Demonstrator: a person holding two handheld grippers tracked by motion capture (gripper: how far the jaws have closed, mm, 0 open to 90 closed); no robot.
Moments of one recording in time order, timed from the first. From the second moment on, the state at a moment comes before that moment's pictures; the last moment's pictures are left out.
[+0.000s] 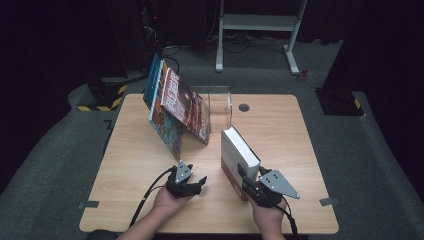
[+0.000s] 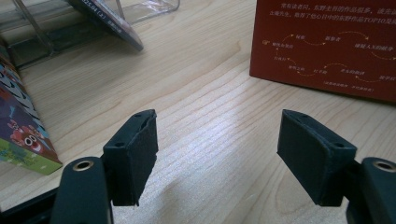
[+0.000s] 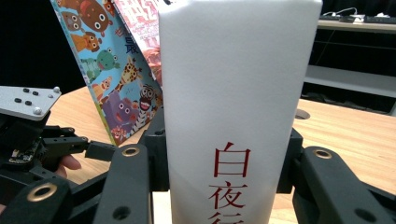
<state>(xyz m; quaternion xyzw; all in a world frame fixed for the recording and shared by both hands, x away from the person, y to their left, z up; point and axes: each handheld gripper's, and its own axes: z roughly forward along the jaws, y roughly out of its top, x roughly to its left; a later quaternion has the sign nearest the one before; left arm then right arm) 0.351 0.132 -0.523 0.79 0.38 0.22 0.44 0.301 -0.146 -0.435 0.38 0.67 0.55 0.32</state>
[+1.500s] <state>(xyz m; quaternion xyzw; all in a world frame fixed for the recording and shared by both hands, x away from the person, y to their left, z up) 0.350 0.130 -0.523 0.79 0.37 0.23 0.44 0.344 -0.129 -0.400 0.40 0.67 0.54 0.32</state>
